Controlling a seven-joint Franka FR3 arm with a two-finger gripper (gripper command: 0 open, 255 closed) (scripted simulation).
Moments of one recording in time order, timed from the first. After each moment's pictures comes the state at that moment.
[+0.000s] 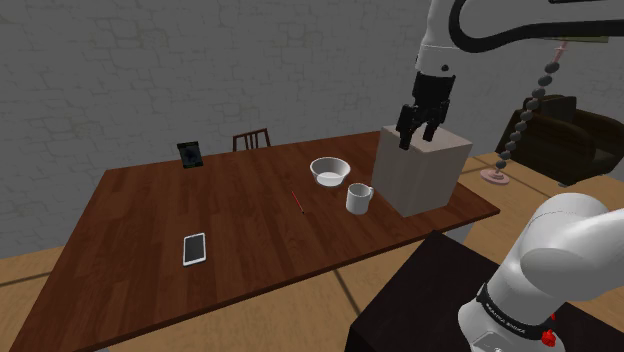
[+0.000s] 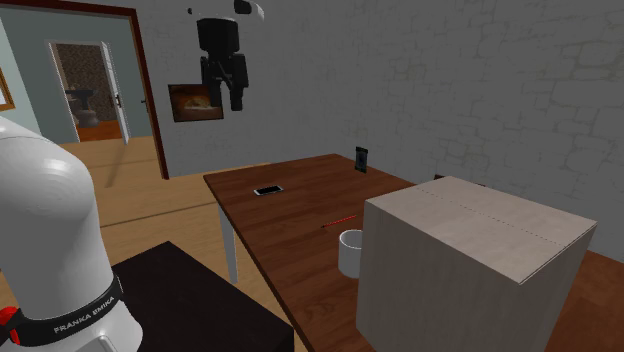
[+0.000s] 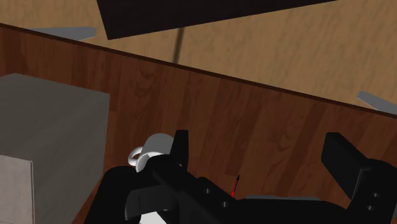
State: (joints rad) arm -0.02 -0.77 -0.02 -2.42 0.00 1.66 0.12
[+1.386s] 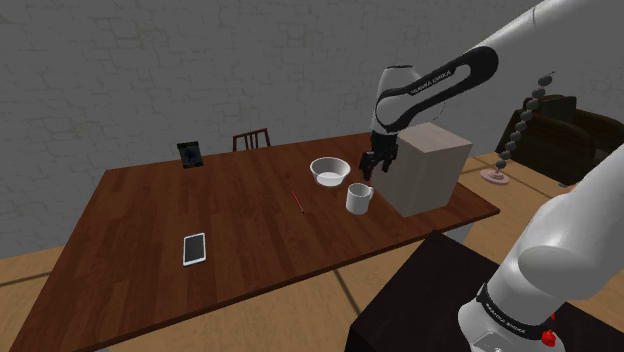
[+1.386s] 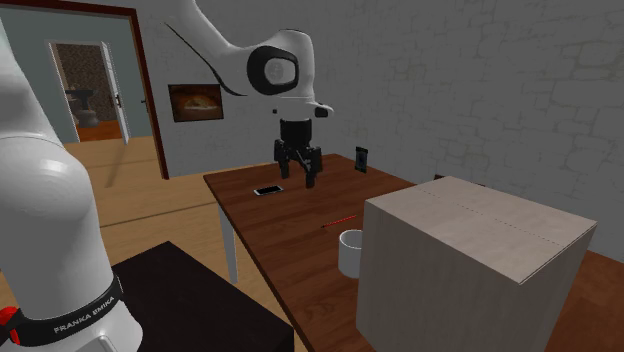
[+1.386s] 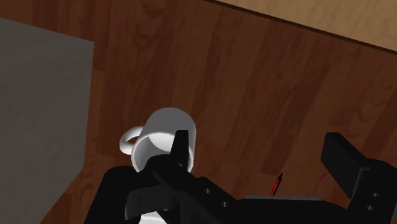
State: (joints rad) arm -0.06 -0.19 -0.16 -2.46 -0.03 2.28 -0.06
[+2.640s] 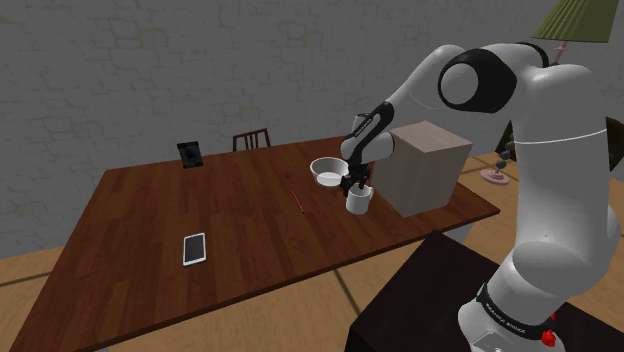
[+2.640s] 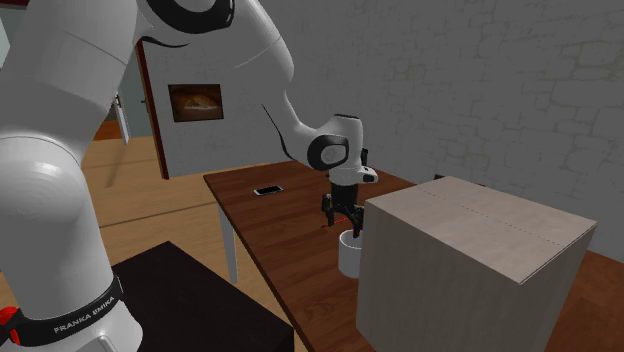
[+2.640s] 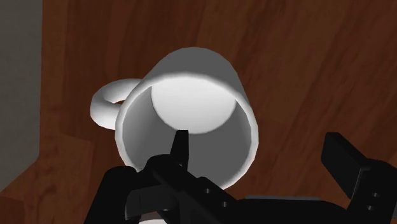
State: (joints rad) arm -0.14 0.51 -0.15 -2.06 0.14 2.58 -0.28
